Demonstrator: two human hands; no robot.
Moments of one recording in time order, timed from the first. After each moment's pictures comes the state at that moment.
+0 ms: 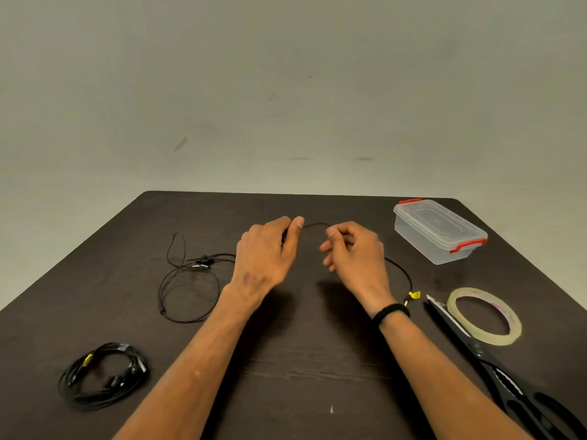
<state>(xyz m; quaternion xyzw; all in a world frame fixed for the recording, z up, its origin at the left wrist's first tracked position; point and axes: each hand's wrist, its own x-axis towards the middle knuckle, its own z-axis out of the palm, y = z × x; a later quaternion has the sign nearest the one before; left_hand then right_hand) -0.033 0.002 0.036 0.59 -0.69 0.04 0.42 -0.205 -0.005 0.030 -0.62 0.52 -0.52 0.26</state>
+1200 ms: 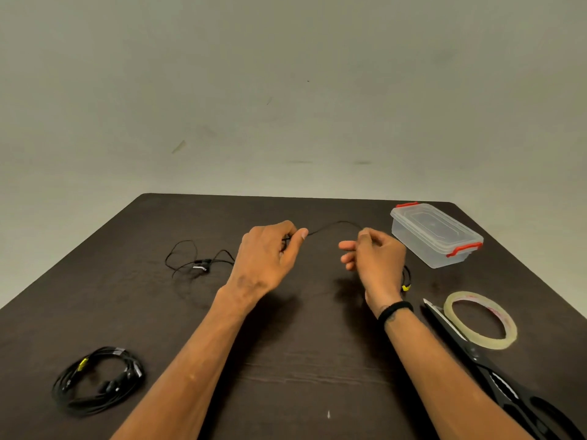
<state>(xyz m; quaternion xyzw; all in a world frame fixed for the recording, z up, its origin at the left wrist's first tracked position) -0.030 0.002 0.039 0.54 -0.73 0.02 0.42 -0.223 -0.016 0.031 -0.42 0.55 -0.62 0.37</state>
